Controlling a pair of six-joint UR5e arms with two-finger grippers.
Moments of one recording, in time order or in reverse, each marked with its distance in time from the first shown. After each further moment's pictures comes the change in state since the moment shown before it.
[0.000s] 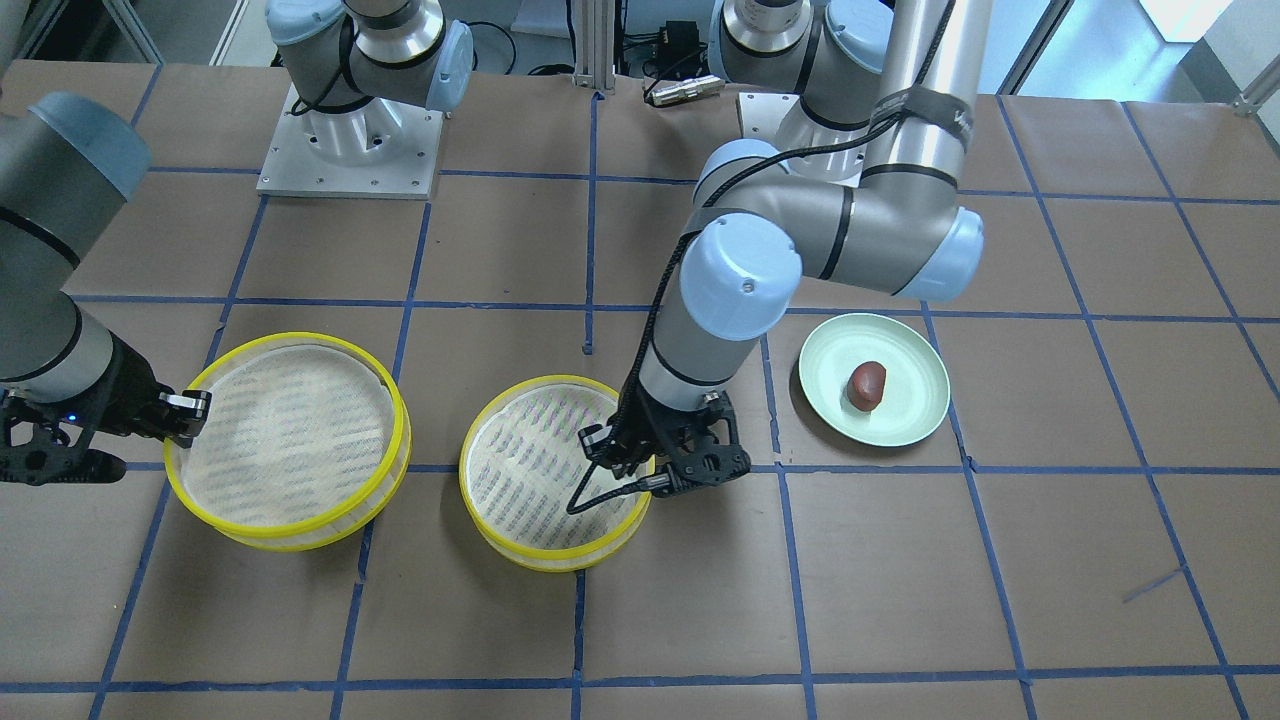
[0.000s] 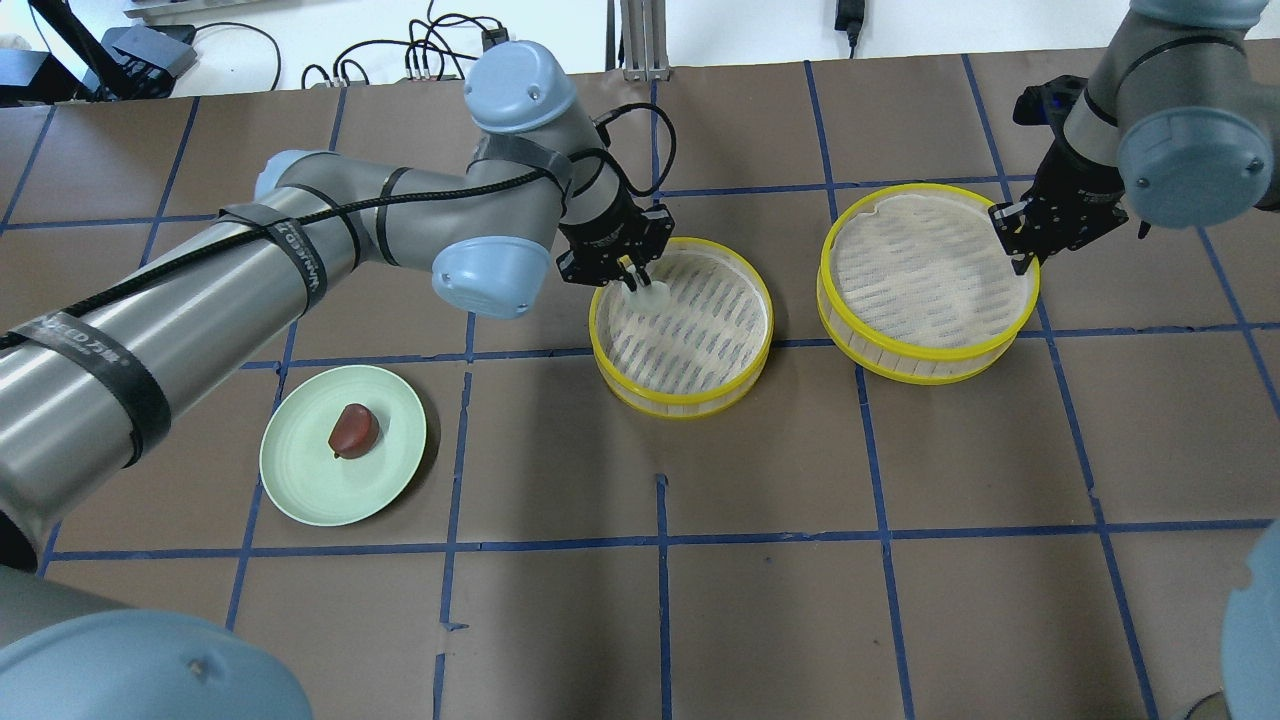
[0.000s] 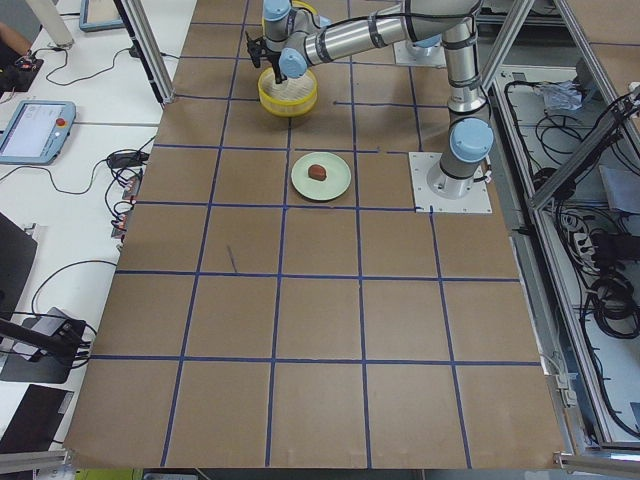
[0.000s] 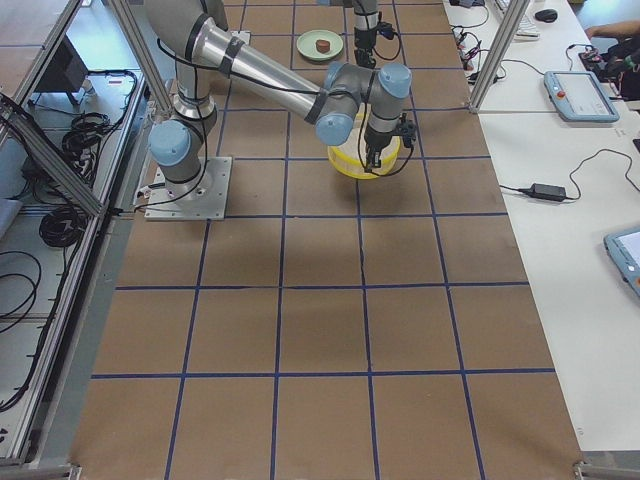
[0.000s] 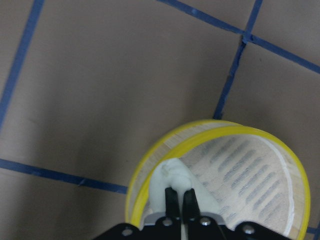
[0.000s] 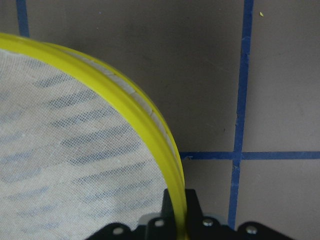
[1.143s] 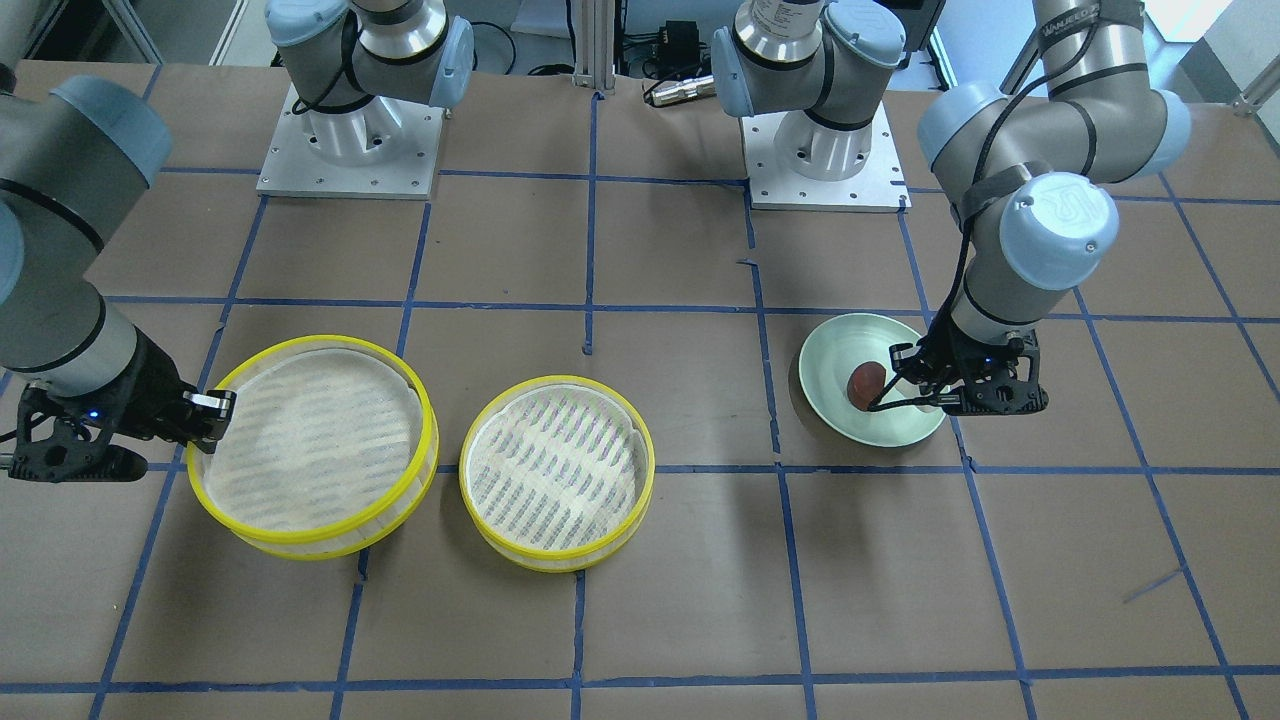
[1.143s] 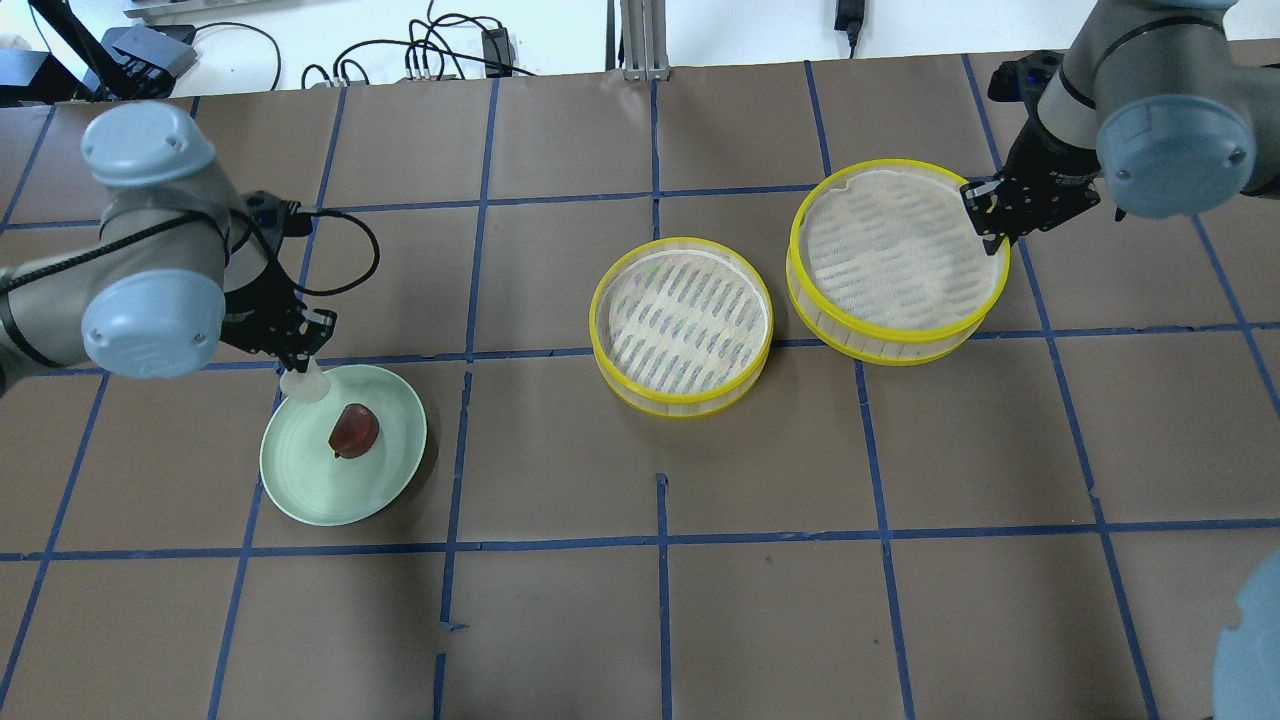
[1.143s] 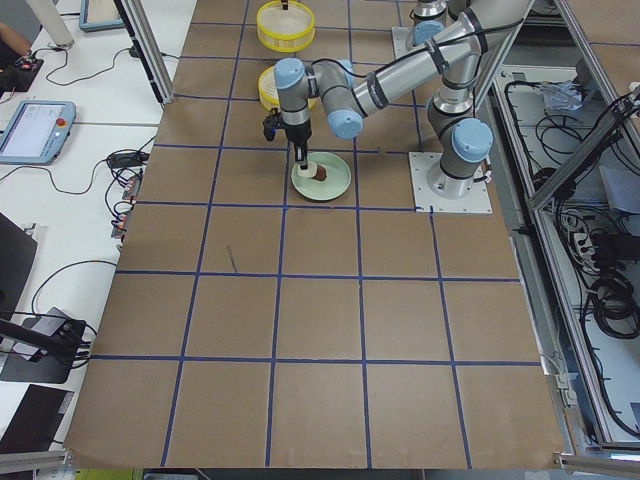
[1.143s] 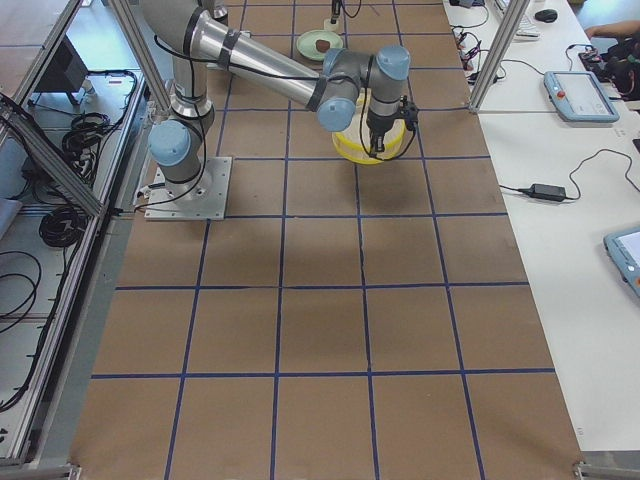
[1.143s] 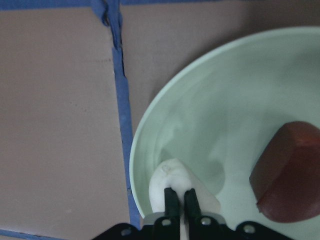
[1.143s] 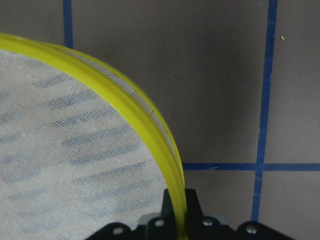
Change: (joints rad) left arm 0.479 0.312 -0.247 -0.226 0.299 0.833; right arm 0.030 -0.016 -0.018 -0.006 0.034 0.026
